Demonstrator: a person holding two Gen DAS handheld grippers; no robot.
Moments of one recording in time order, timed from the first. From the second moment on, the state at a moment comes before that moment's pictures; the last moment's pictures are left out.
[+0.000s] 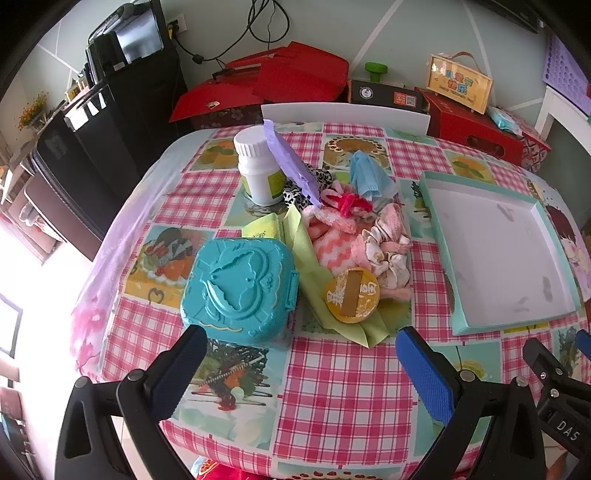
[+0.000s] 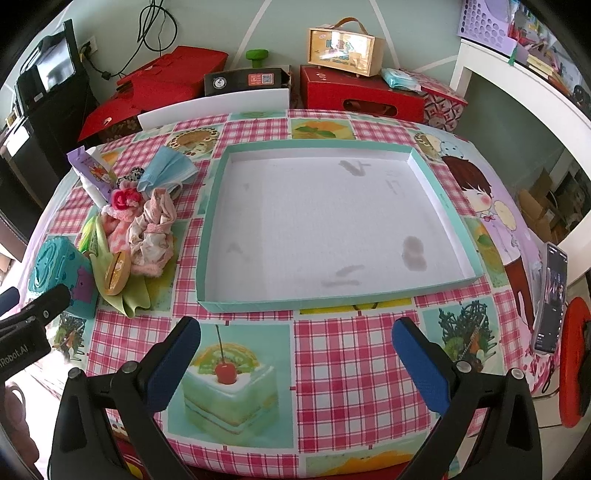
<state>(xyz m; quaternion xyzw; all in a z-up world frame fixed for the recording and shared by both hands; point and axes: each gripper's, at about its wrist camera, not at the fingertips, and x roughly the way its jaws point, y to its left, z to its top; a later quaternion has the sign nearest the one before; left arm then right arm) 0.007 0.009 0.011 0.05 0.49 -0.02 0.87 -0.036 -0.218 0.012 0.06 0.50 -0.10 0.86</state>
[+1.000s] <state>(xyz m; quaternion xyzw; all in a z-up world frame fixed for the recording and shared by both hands) 0.119 0.070 0.008 -0.04 0.55 -0.04 0.83 0.061 -0.144 0.007 0.04 0.48 0.05 0.87</state>
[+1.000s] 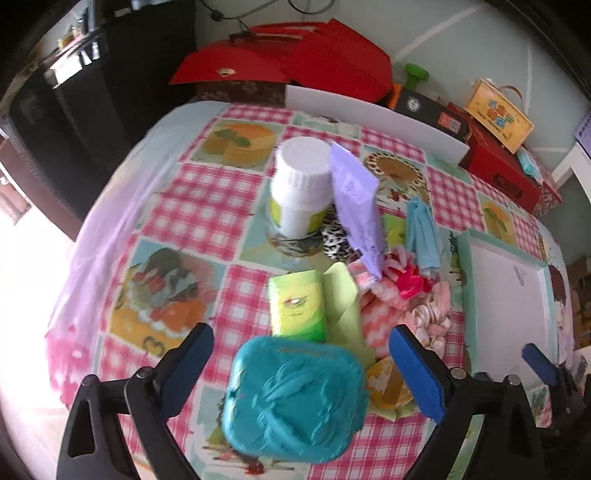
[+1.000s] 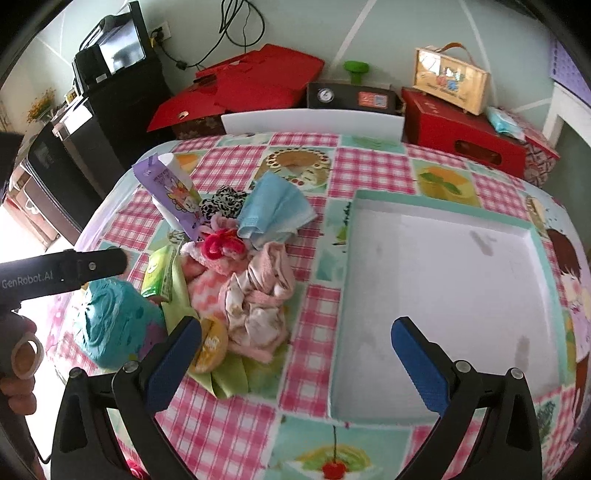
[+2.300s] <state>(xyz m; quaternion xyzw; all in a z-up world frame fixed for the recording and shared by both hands) 0.181 0.038 0.002 -0.09 0.48 -0.02 0.87 0.105 -0.136 -0.047 0.11 0.51 0.14 0.84</state>
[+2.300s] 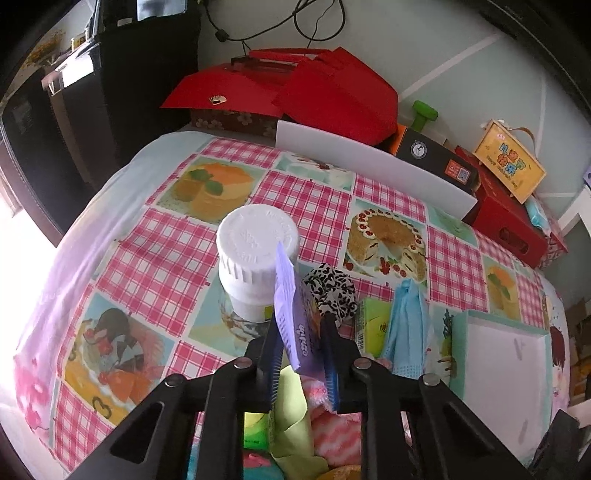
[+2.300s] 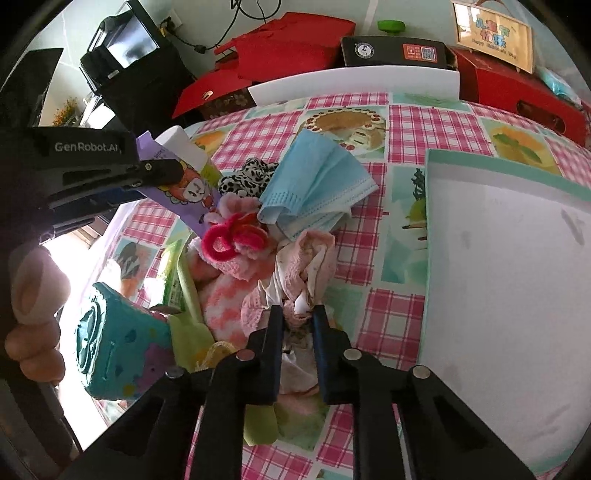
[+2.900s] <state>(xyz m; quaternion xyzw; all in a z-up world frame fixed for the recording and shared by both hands) 0.161 0.036 0.041 -0.09 0.44 -0.02 0.89 0.092 -0.161 -0.001 0.14 0.44 0.13 0.87</state>
